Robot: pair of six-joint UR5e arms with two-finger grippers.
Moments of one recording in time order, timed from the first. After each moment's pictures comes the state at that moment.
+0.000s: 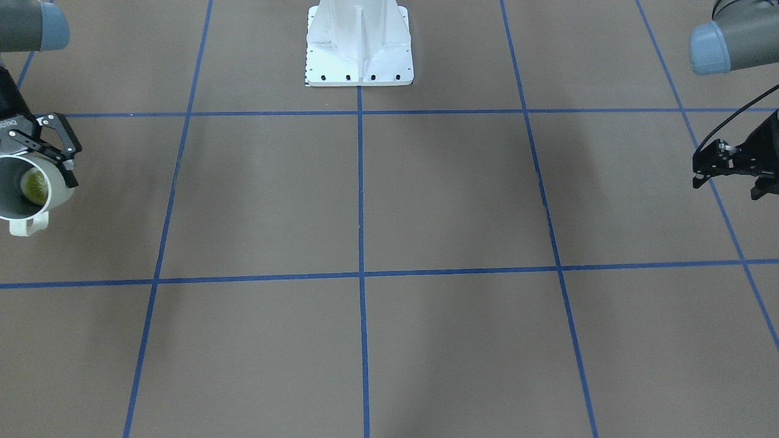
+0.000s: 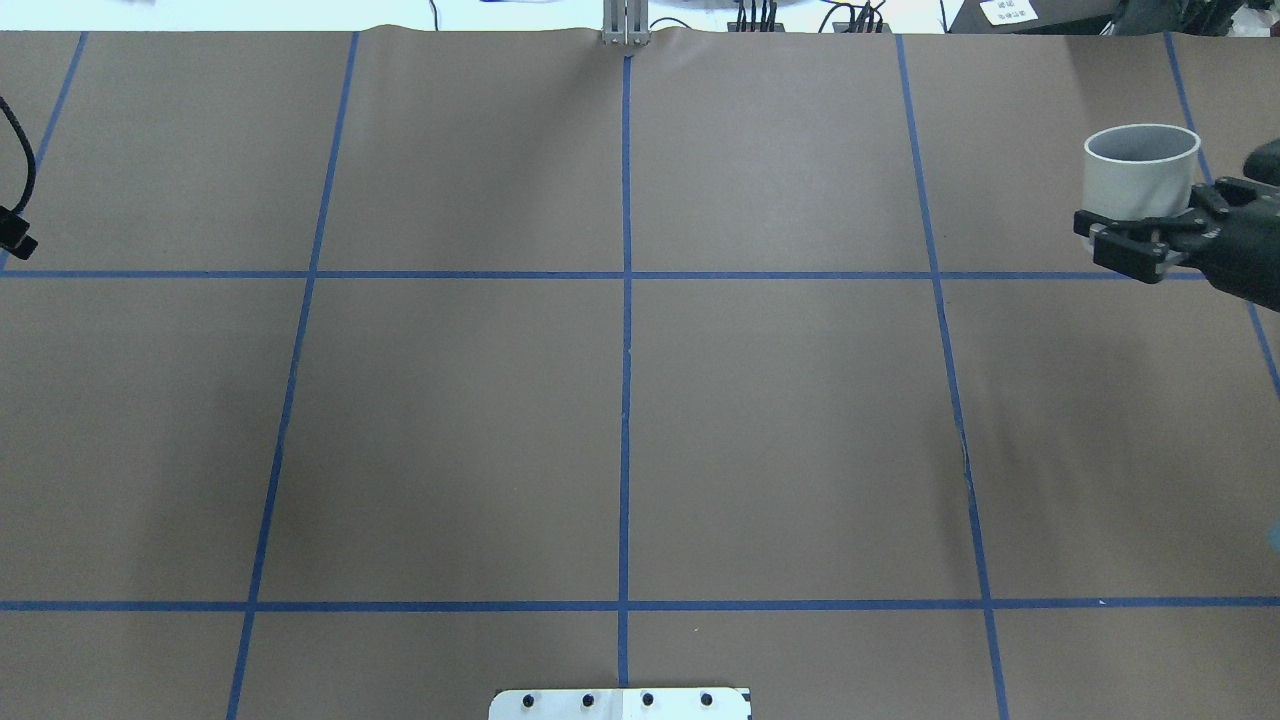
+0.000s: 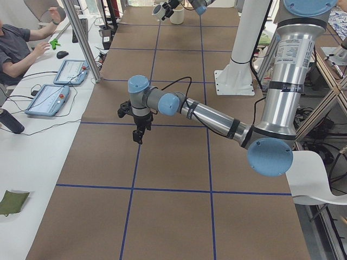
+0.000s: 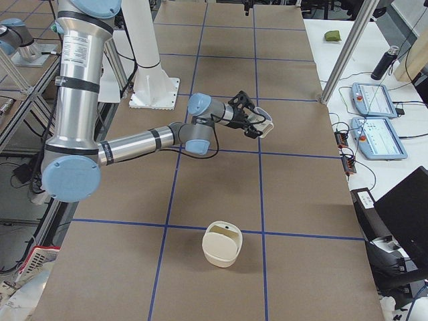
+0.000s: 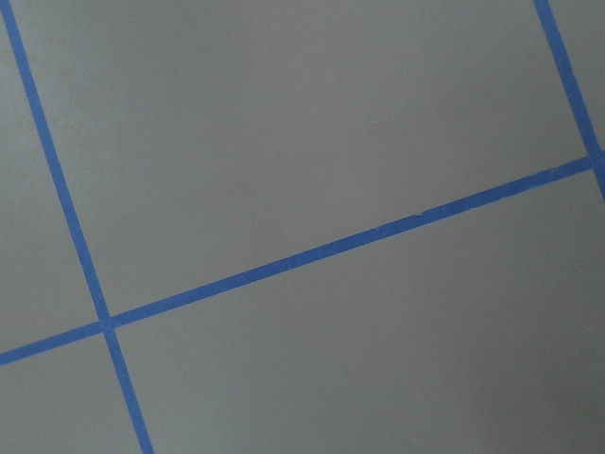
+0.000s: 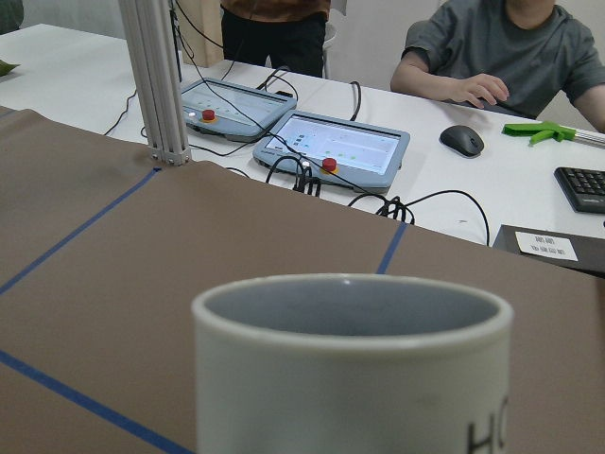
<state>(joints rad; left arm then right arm) -1.24 -1.71 -1.82 -1.52 -2.20 -0.13 0.91 -1.79 1.92 -0.37 1.62 0.72</state>
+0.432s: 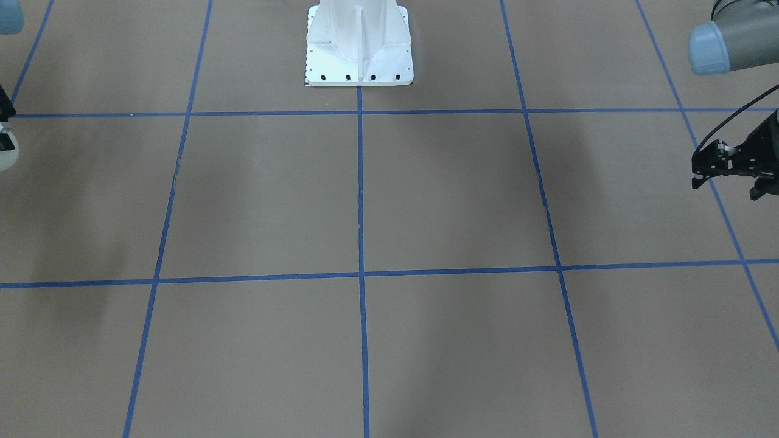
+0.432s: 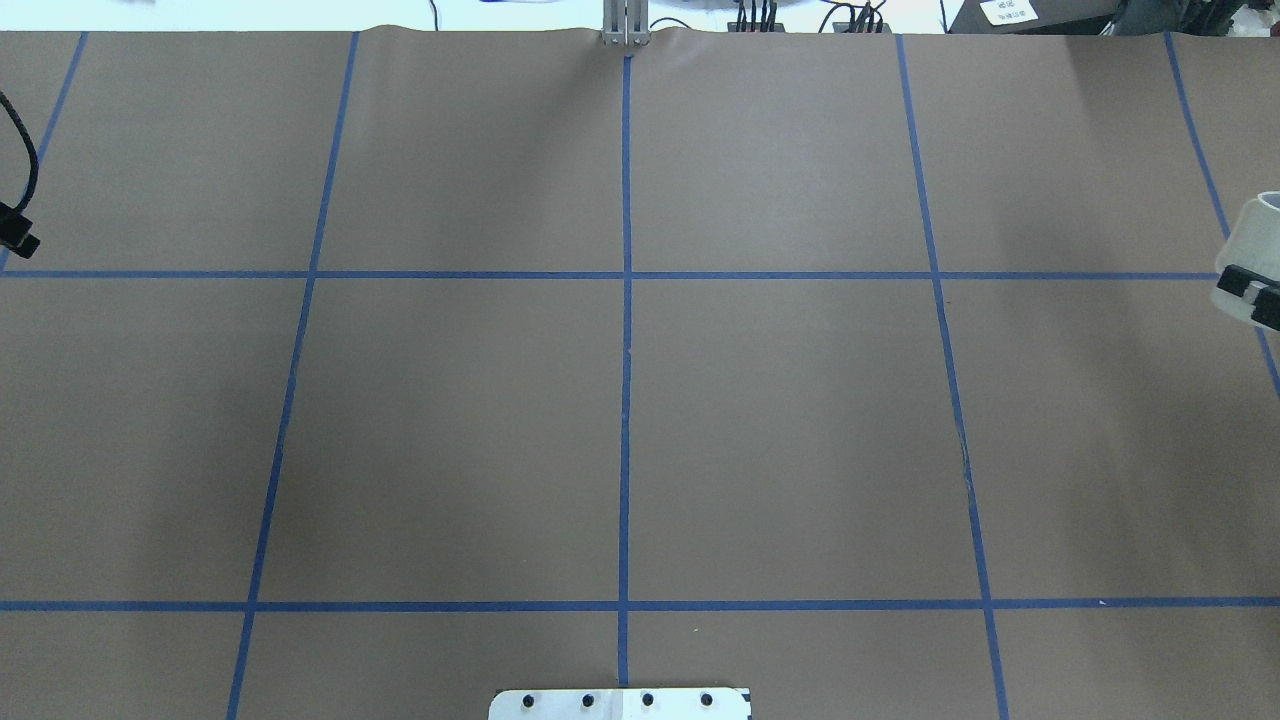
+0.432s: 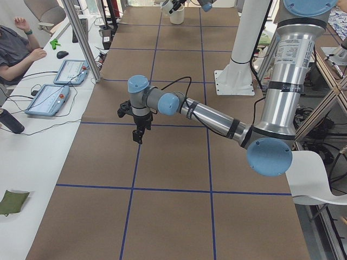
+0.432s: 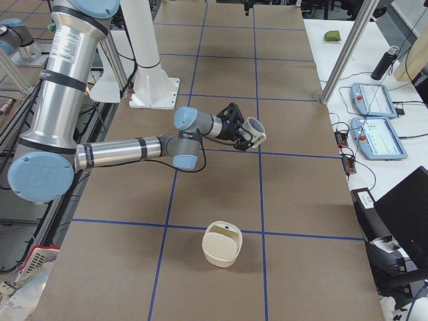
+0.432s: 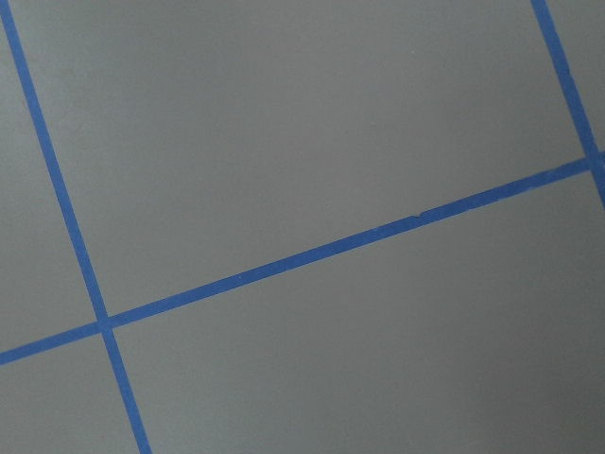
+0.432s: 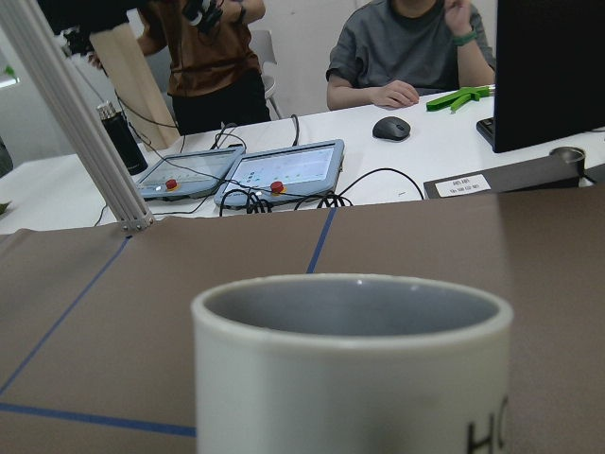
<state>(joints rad) -1.23 -1.72 -1.81 -1.51 -2.20 -0.14 0.96 -1.99 1.78 0.08 1.62 1.04</state>
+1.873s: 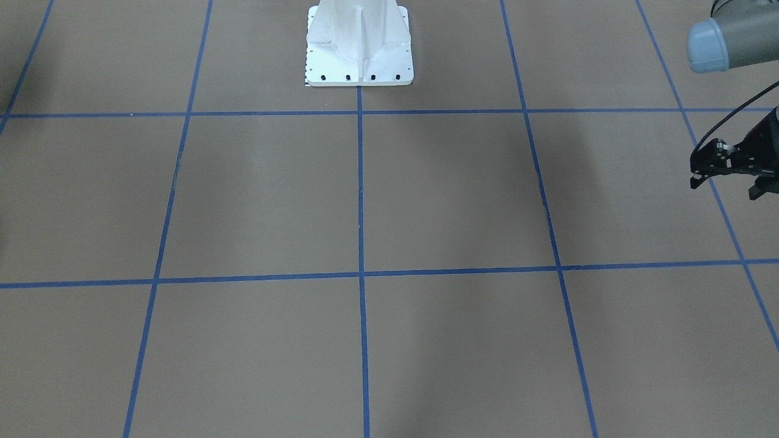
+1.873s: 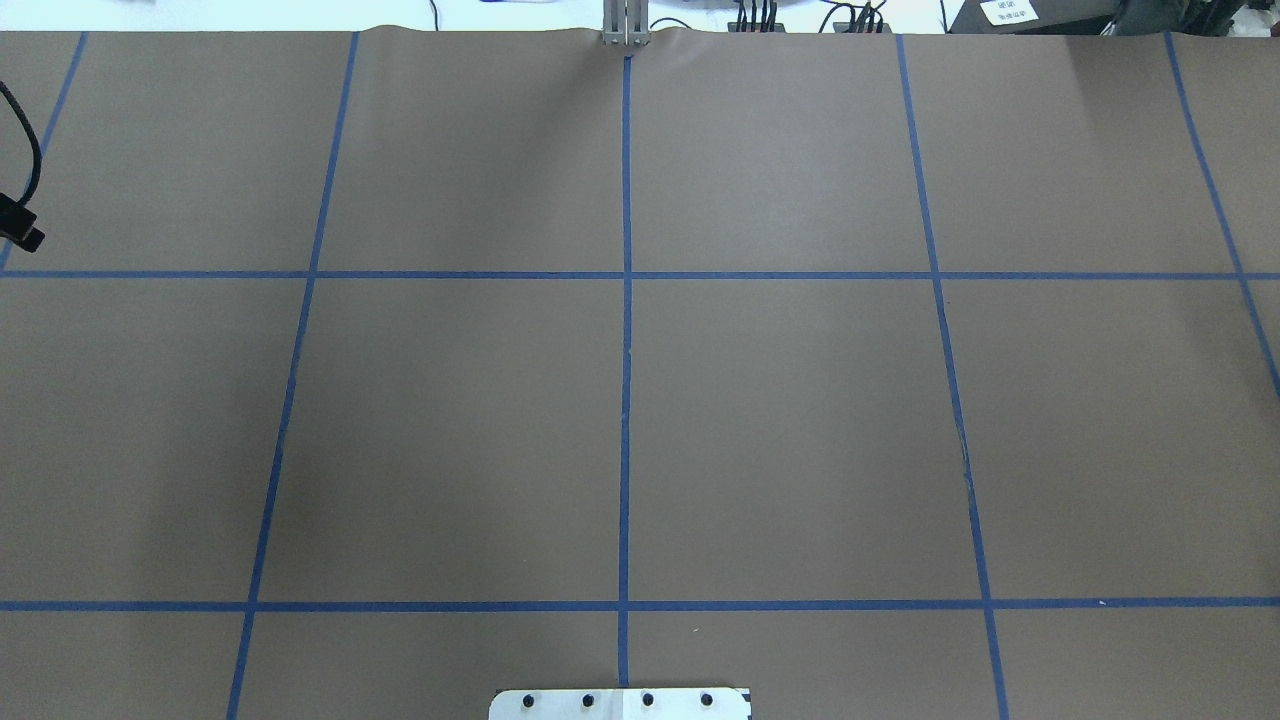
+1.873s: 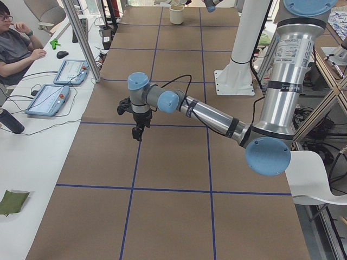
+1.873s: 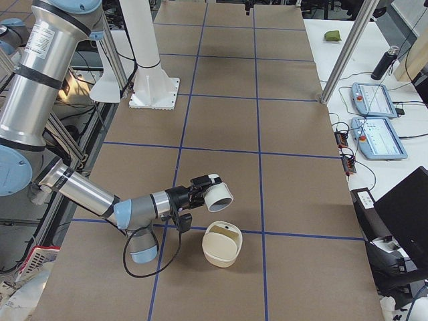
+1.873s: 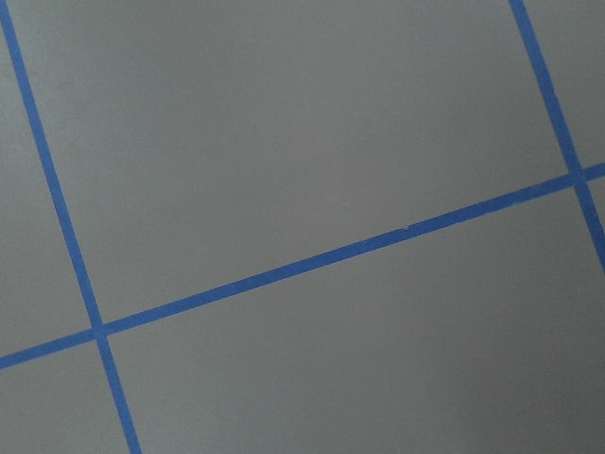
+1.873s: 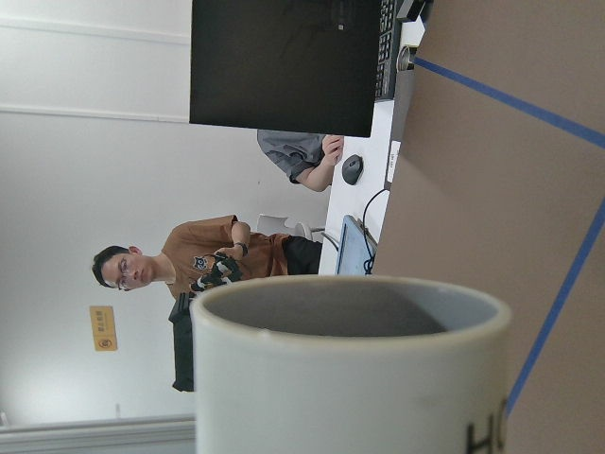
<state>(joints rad) -1.23 -1.72 -1.83 -1.51 -2.20 -0.16 1.15 -1.95 1.26 0.86 1.63 2.29</state>
